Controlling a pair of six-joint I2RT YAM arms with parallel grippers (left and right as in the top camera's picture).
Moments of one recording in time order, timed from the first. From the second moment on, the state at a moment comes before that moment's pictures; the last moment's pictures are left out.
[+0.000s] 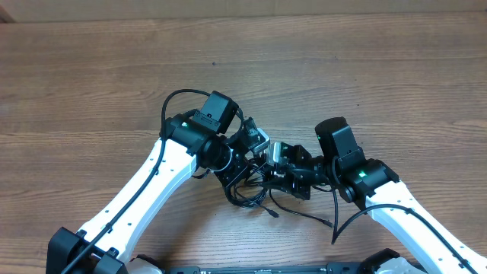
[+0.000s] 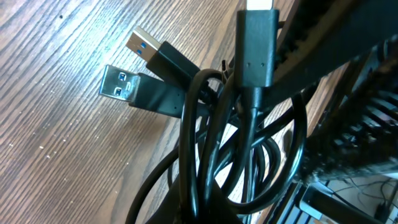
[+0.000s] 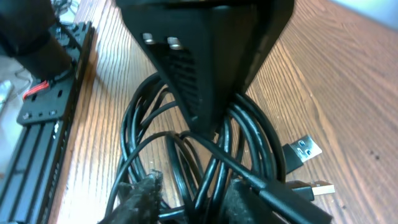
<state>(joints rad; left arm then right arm) -0.52 1.51 1.20 -1.04 0.45 0.35 0.46 1.24 0.73 -0.38 -0.82 -0.67</state>
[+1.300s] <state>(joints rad) -0.52 1.51 1.20 -1.10 0.31 0.29 0.46 1.24 0.73 -0.24 -0.77 -0.38</state>
